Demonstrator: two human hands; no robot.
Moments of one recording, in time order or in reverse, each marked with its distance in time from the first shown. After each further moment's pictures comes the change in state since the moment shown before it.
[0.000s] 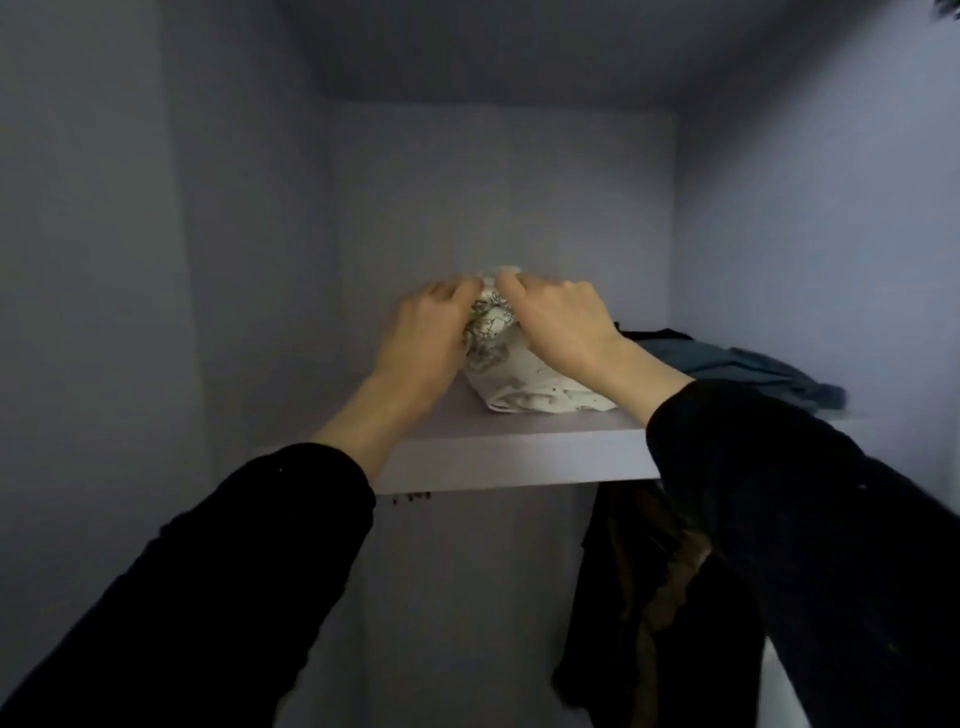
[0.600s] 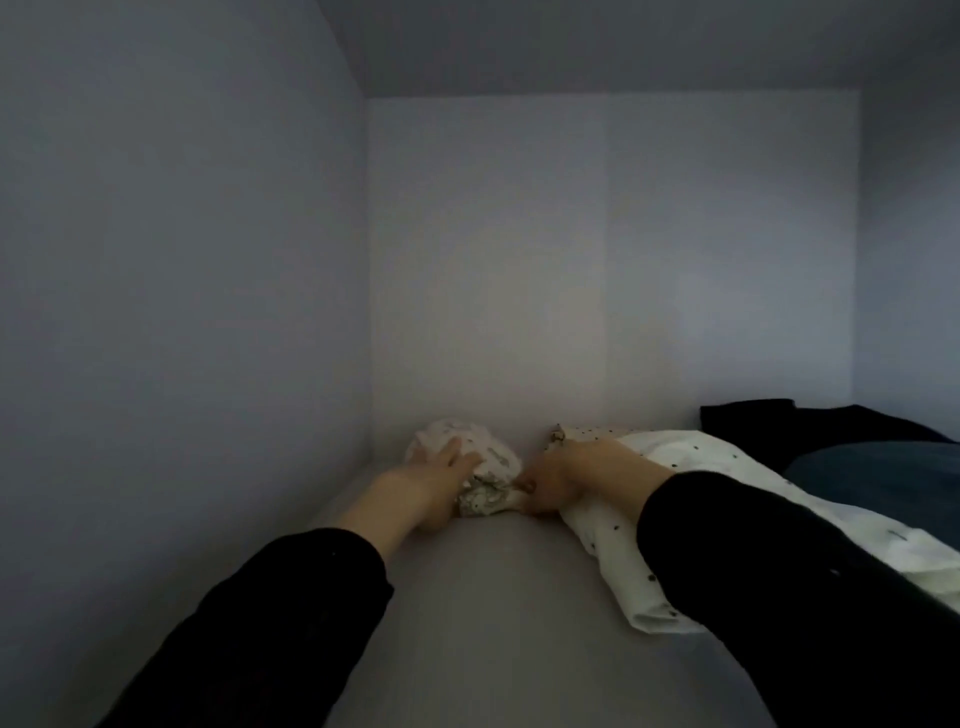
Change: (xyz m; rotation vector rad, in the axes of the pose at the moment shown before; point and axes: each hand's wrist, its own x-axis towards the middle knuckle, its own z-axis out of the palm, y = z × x) left_hand 0.093 -0.188 0.240 0.197 -0.871 -0.067; right_hand 0.138 -0.046 0.291 0.337 -1.087 -0.176
